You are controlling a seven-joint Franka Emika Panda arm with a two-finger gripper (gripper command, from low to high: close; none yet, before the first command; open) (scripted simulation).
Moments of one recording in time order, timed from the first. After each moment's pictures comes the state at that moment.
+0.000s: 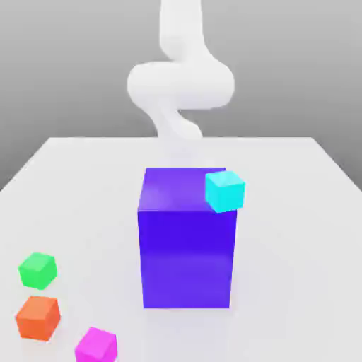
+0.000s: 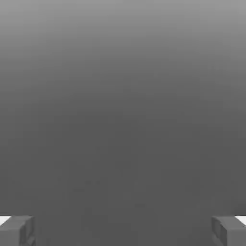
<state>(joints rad) 0.05 -0.73 -0.06 -2.30 0.03 2.31 0.70</state>
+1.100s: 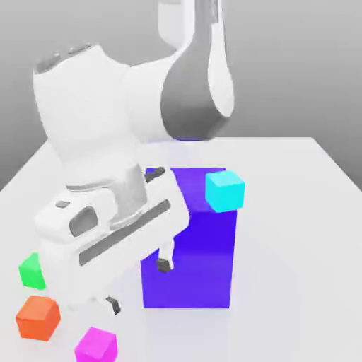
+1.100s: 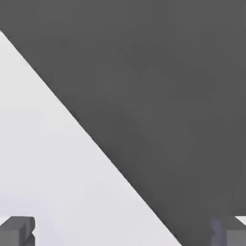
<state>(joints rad) 0.28 0.19 -0.44 -2.32 0.50 2.50 -0.69</state>
